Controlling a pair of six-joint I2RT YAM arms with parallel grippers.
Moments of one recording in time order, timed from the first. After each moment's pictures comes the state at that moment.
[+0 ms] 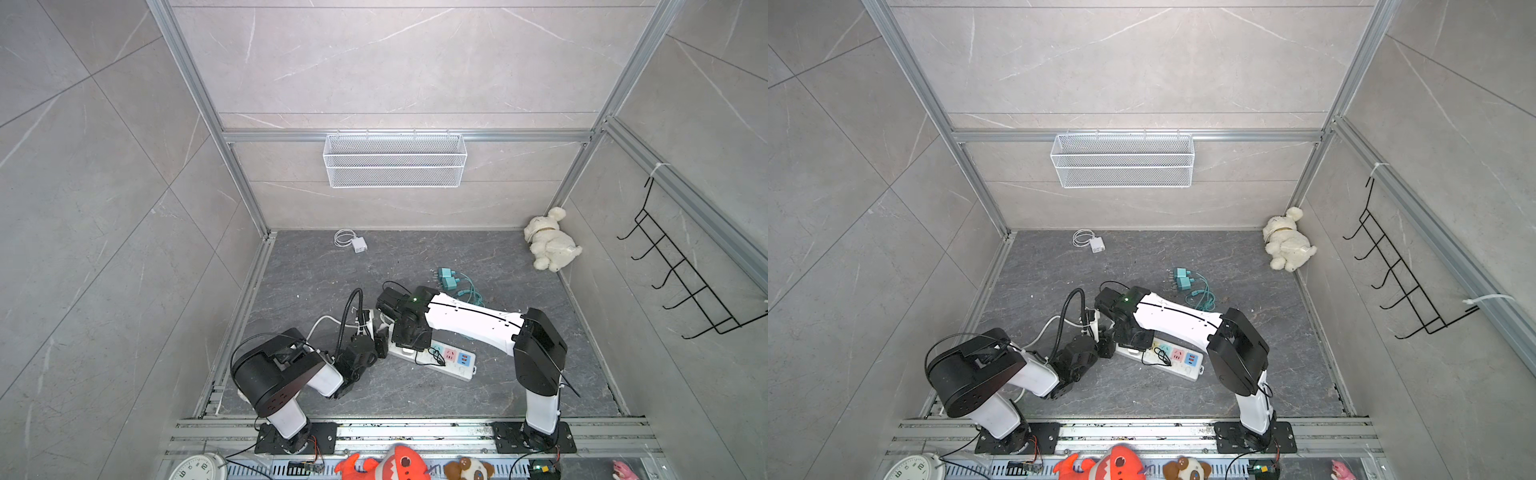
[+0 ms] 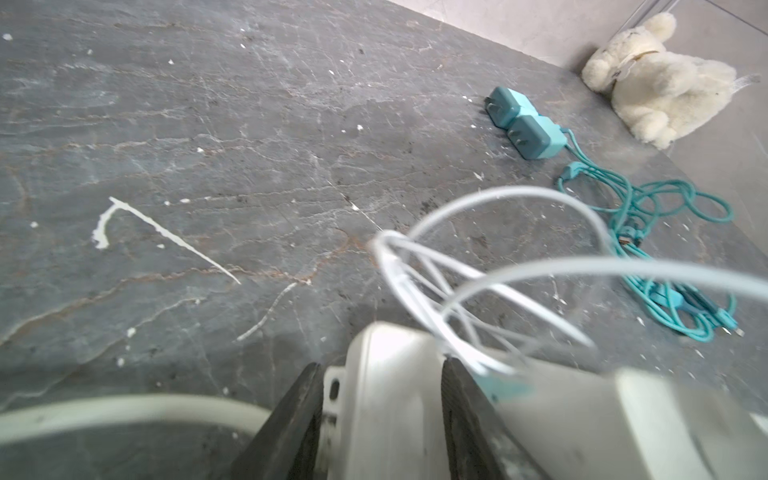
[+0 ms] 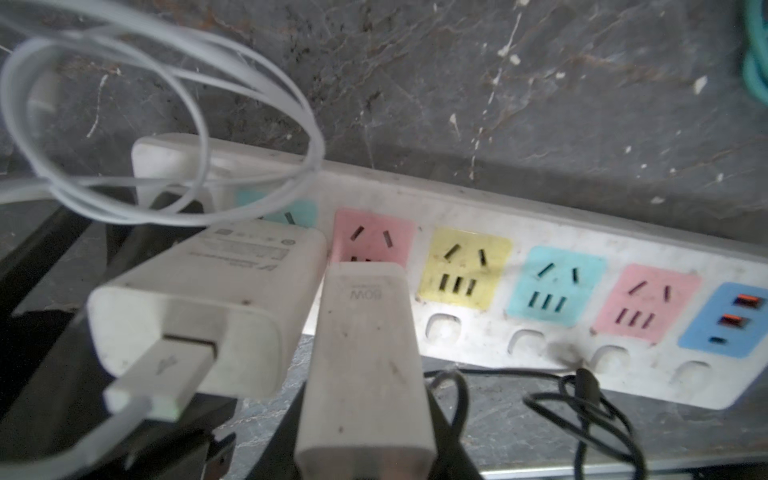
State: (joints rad) left arm -0.86 1.62 0.25 0.92 -0.33 -0.57; right arm 0.96 1.94 1.56 -1.10 0.04 1.12
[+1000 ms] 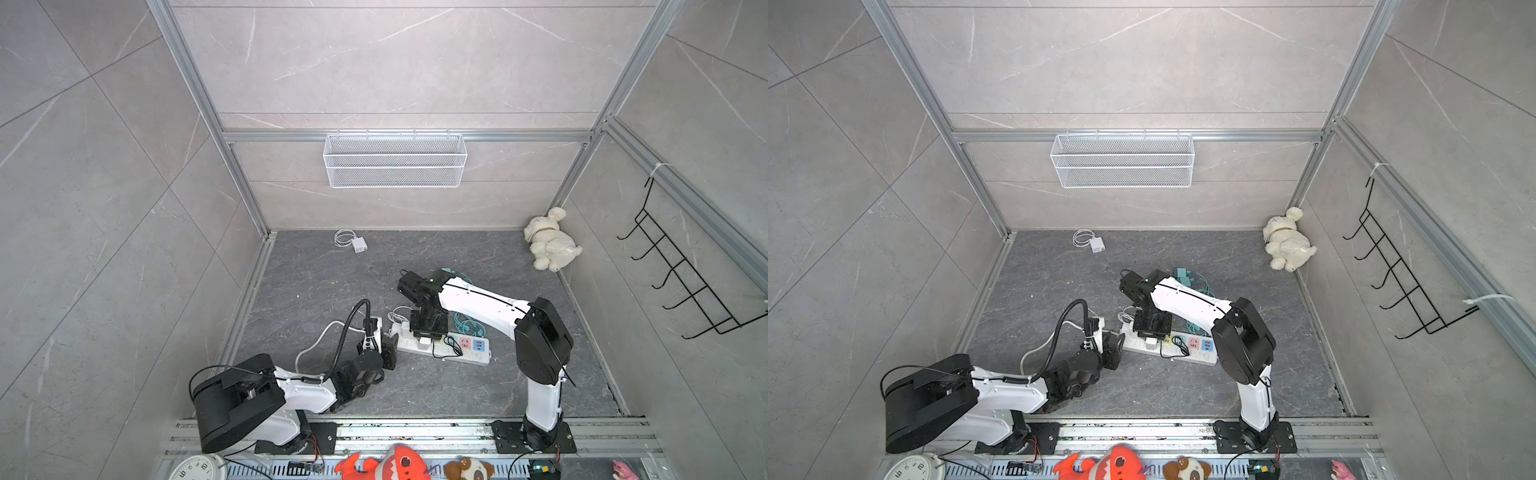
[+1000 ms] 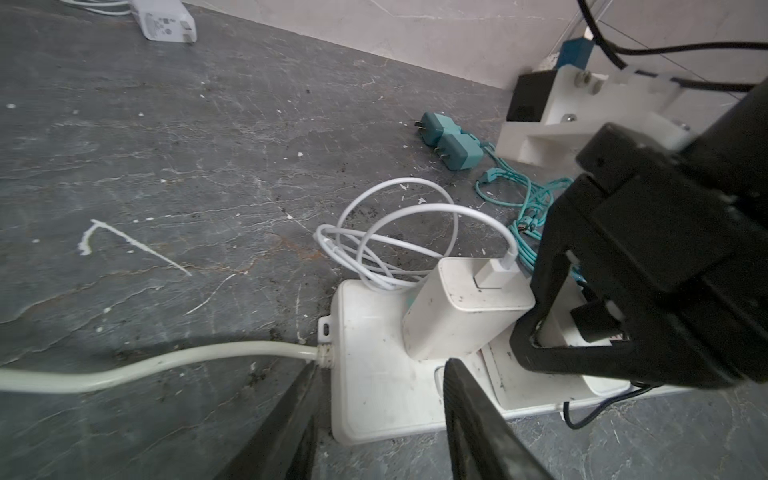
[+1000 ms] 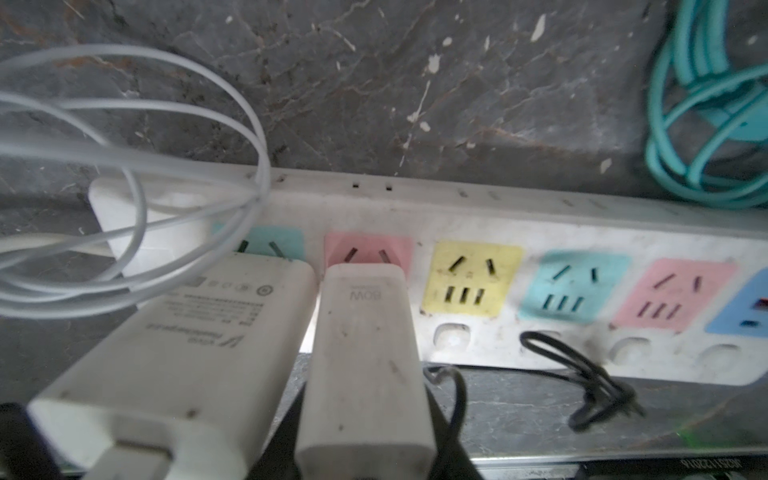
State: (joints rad) left arm -1.08 1.33 0.24 0.70 -0.56 -0.56; right arm 0.79 1.95 1.55 -1.18 -0.07 0.88
